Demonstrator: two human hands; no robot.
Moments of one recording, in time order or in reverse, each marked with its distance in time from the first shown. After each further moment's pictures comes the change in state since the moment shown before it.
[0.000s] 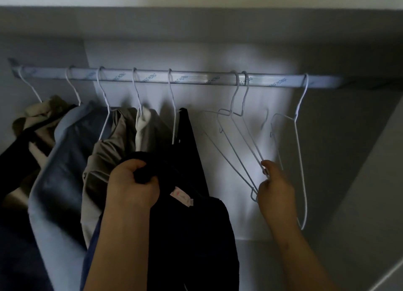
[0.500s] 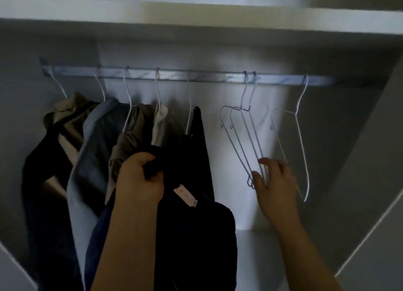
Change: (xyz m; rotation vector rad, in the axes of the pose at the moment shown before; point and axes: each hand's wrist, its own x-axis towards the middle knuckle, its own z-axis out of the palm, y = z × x) left_hand -0.011 -0.021 -0.060 -0.380 -0.074 0.012; right_hand -0.071 -0.047 0.000 -0.143 0.107 -0.098
